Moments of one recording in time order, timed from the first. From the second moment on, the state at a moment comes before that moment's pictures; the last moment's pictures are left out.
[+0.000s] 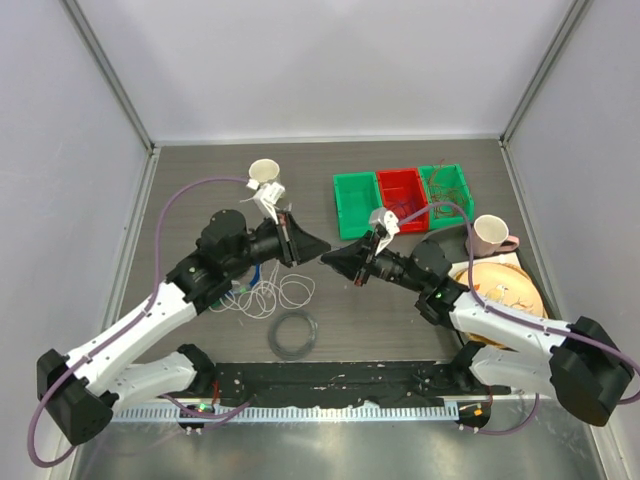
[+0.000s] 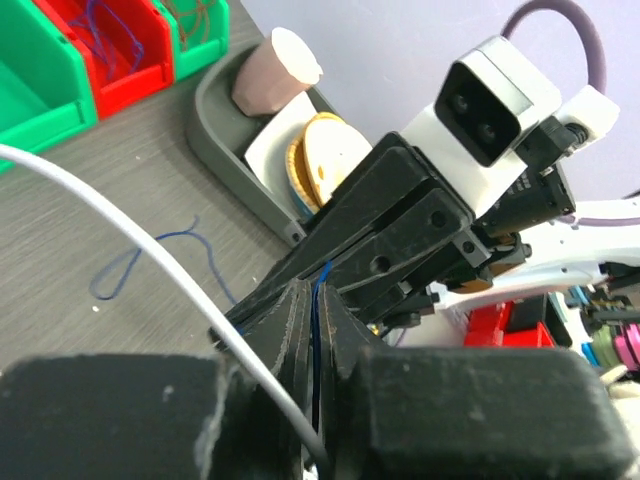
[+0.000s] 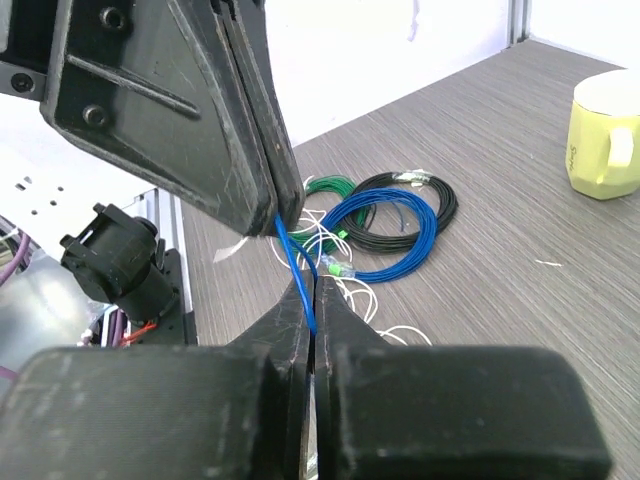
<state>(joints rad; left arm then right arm) -0.71 1.01 0.86 0.01 0.39 -0.73 0.76 1.09 0.48 0.74 -0.41 0.32</state>
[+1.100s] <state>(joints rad) -0.70 1.06 0.61 -0.58 -0.37 -0.82 0.71 1.13 1.01 0.09 0.36 0.30</state>
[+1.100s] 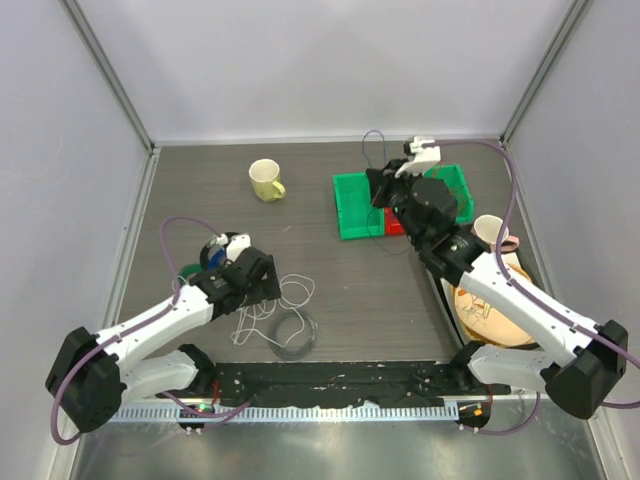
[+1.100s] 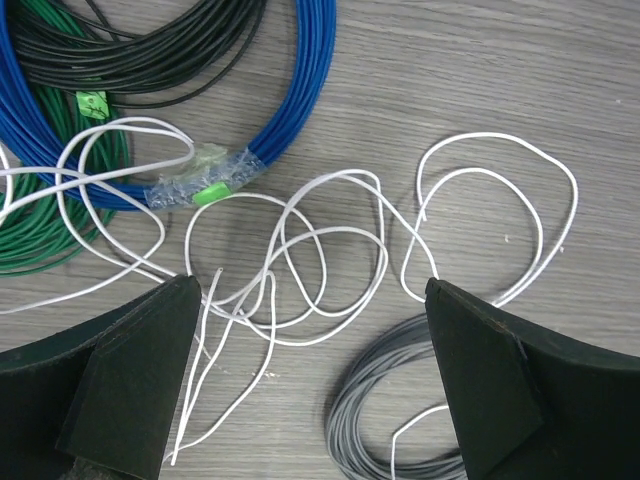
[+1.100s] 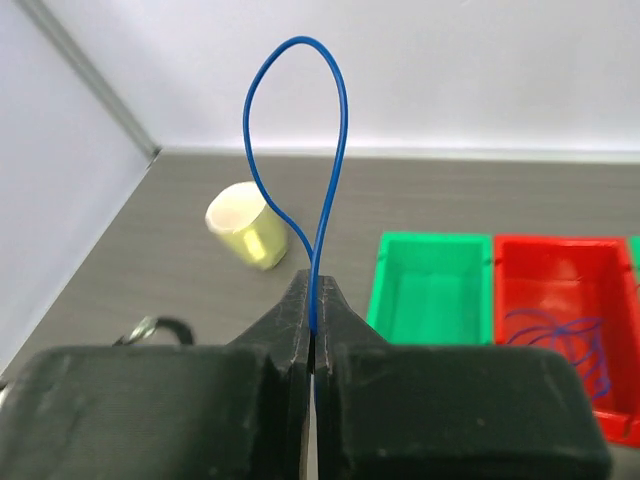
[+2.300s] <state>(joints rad) -0.70 0.78 0.59 -0.75 -0.54 -0.89 0.34 1.67 1.27 0.35 0.34 0.32</state>
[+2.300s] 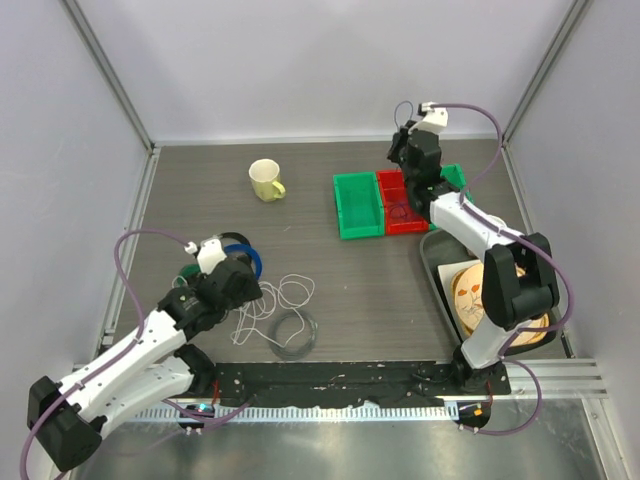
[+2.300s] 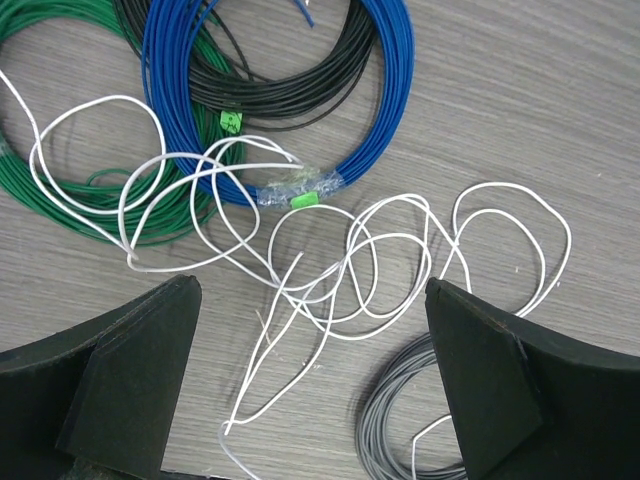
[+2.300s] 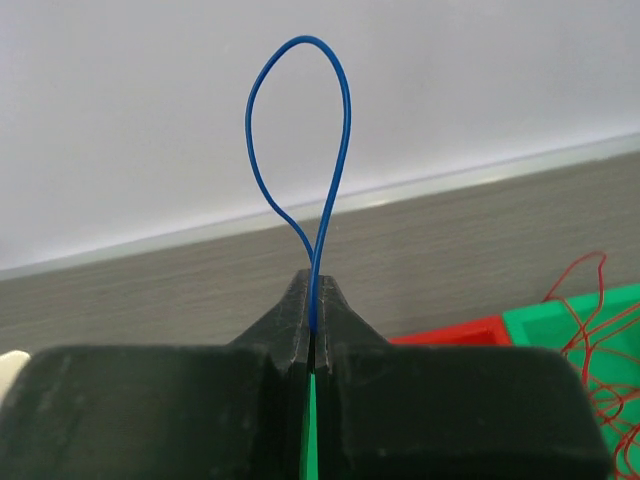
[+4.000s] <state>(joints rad) -0.70 0.77 0.56 -0.73 -0.47 -0.95 0.33 1.47 1.00 0.22 0.15 0.48</state>
